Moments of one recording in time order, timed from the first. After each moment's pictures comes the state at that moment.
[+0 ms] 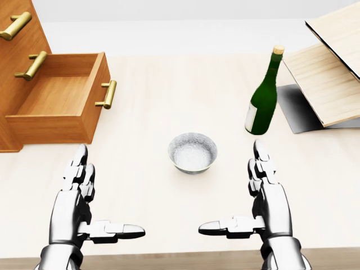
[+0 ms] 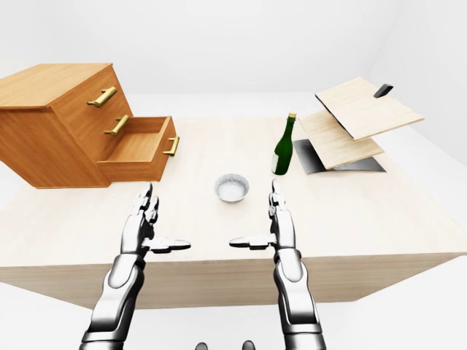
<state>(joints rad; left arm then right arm) 0.00 0.01 0.01 0.01 0.00 0.00 -0.01 0.00 -0.01 -0.02 0.00 0.01 0.00 0.01</state>
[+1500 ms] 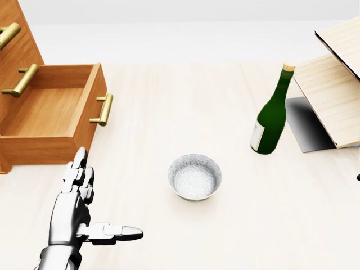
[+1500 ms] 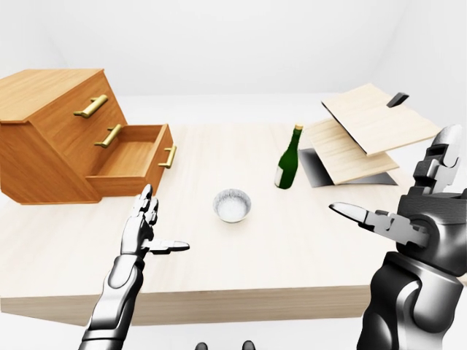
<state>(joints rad) -0.01 0.02 0.03 0.07 0.00 -0.04 -0.03 0.01 -0.14 -0.55 -0.75 0.42 0.09 -0.11</state>
